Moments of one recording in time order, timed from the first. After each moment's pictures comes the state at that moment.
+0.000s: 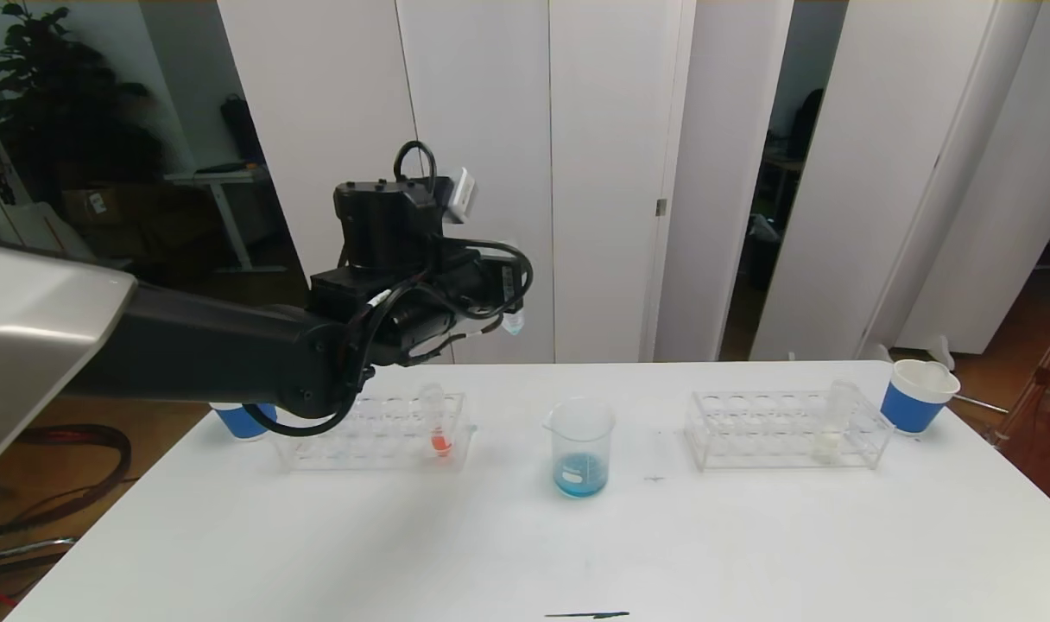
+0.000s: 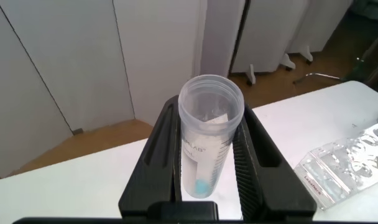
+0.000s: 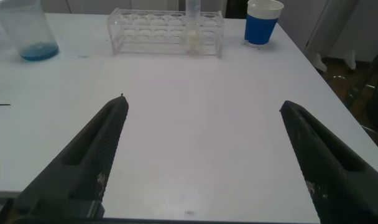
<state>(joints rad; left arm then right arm) -0.46 2.00 -1.34 -0.59 0.07 -0.09 0.00 0.00 -0.06 0.14 -0.01 0.00</state>
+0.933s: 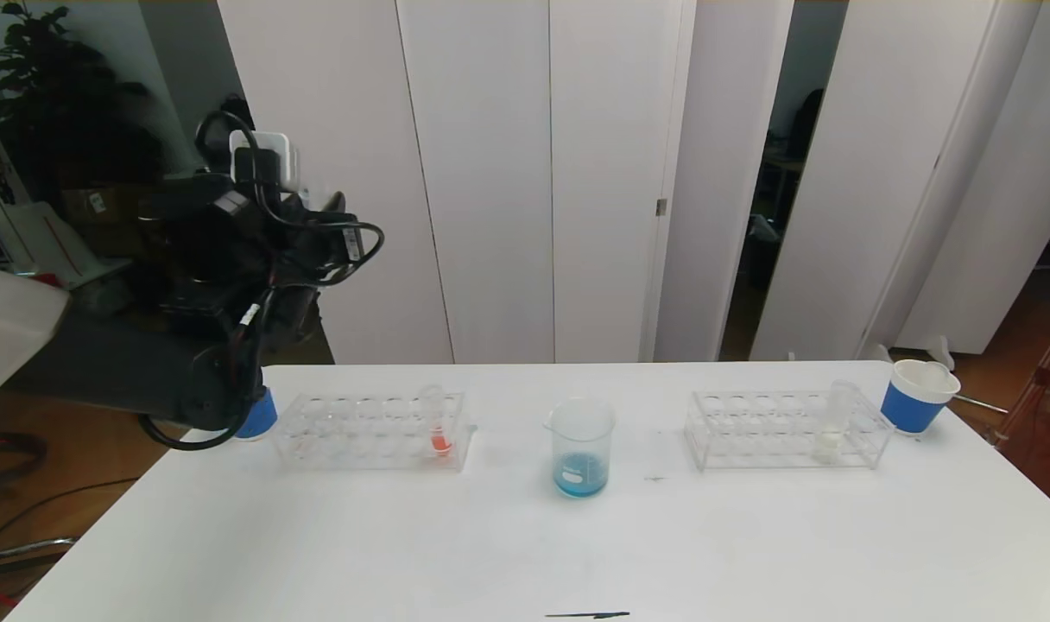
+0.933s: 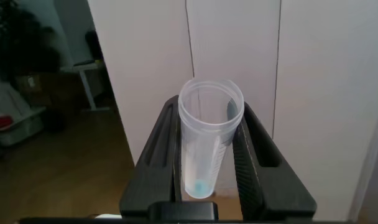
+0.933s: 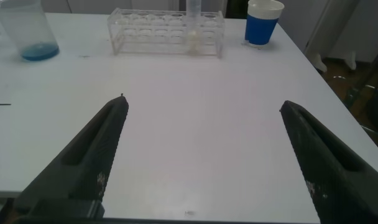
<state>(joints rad) -0.16 1.99 -1.15 -1.15 0.30 0.21 0.00 0.00 -0.06 0.14 -0.01 0.00</state>
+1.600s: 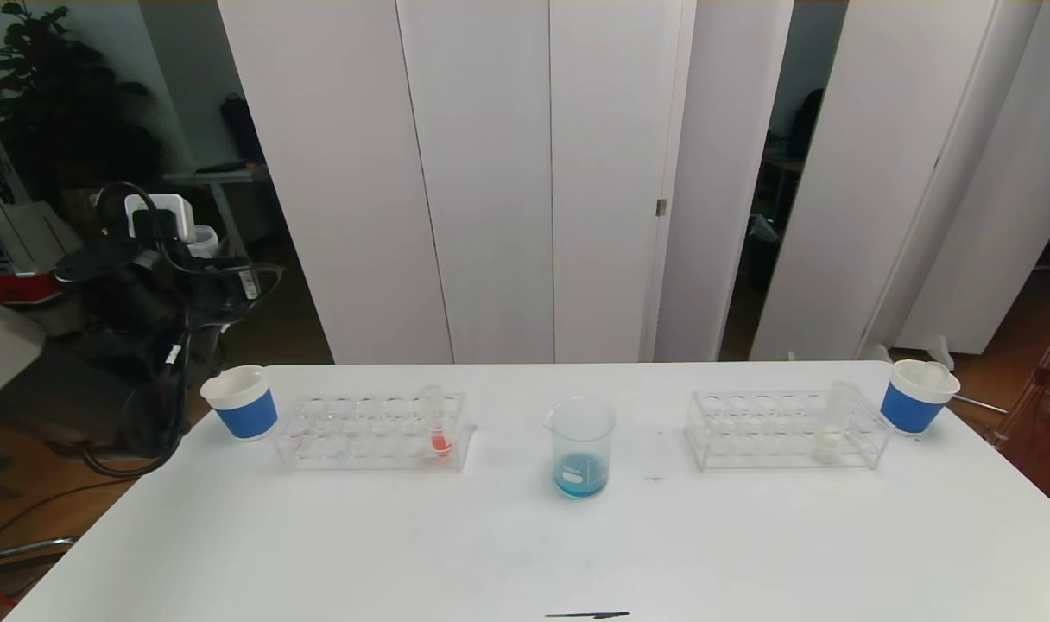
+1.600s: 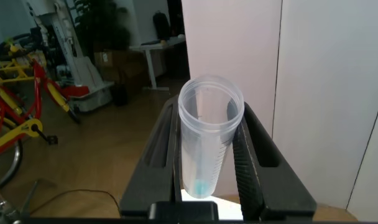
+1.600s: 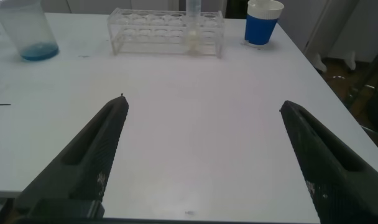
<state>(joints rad) 0.11 2.08 -1.04 -1.30 0.29 0.19 0.00 0.00 -0.06 0.14 -0.01 0.00</state>
